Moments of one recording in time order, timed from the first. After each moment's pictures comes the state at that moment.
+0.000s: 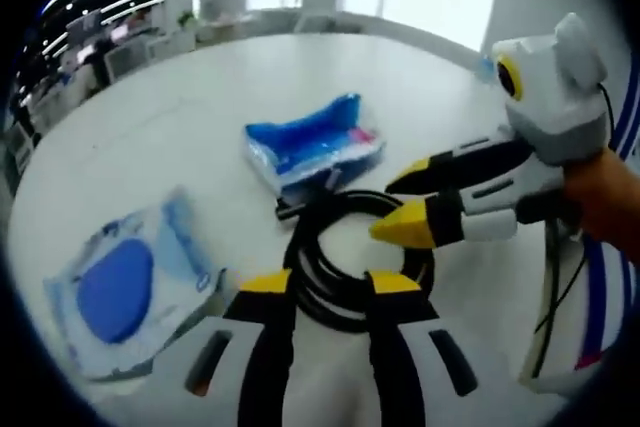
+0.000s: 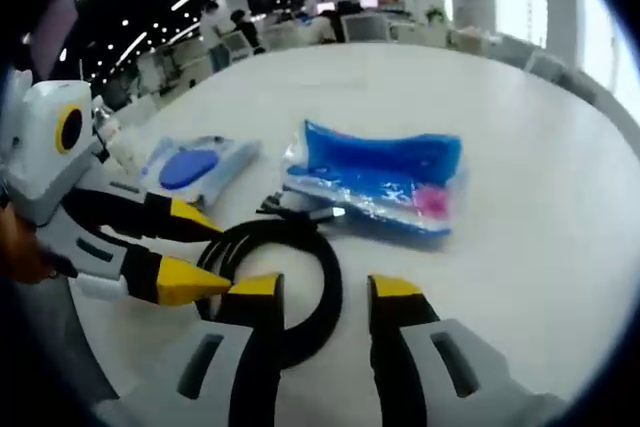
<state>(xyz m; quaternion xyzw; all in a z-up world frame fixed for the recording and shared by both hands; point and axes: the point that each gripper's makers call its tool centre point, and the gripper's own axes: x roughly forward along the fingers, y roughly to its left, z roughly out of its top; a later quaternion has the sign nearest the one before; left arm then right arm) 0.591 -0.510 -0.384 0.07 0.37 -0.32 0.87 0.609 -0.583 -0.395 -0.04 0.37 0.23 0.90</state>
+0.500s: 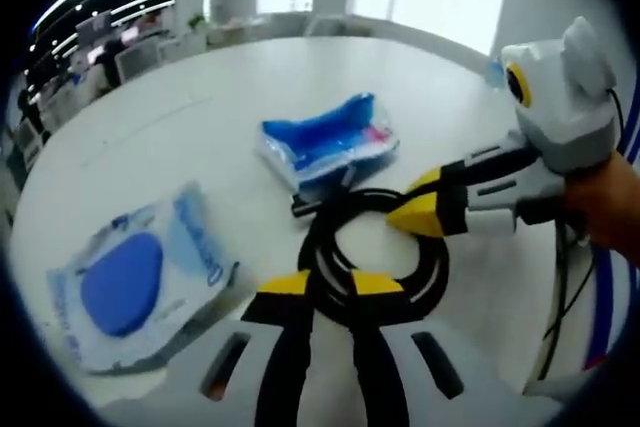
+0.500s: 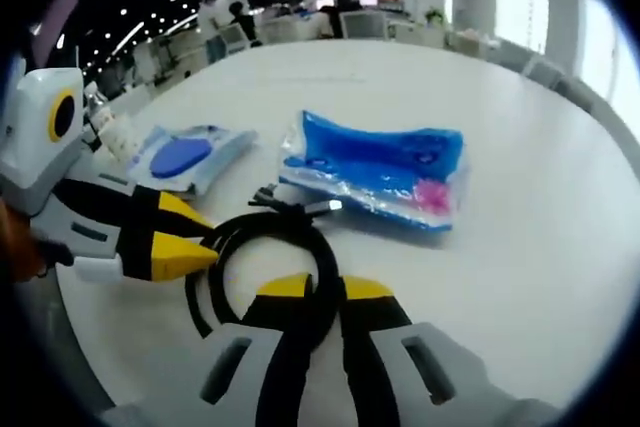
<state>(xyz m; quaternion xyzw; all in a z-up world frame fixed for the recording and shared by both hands) 0.593 -0.502 -0.387 0.07 0.36 -0.30 0.88 0.607 -0.585 -0.397 -0.07 0.37 0.22 0.90</state>
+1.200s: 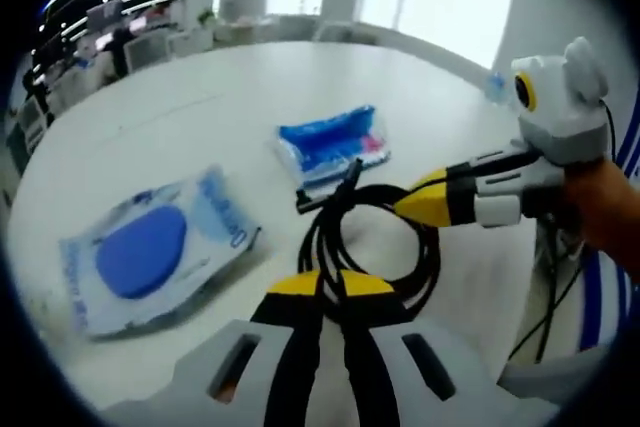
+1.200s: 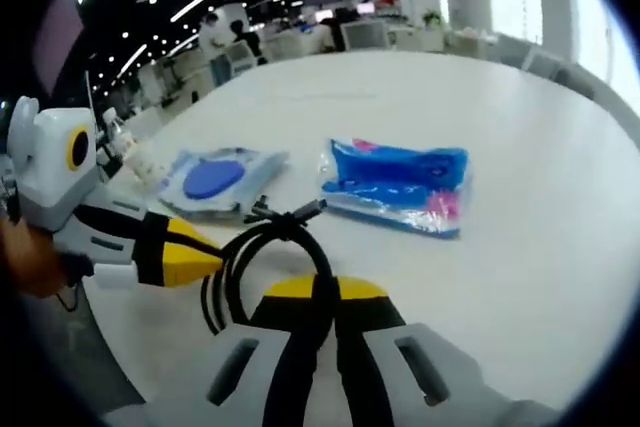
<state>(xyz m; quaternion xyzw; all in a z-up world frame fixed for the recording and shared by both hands) 0.564 -0.473 -0.366 0.03 0.36 -0.30 0.88 0.582 -0.562 -0.367 -0.01 0.36 0.24 0.90</state>
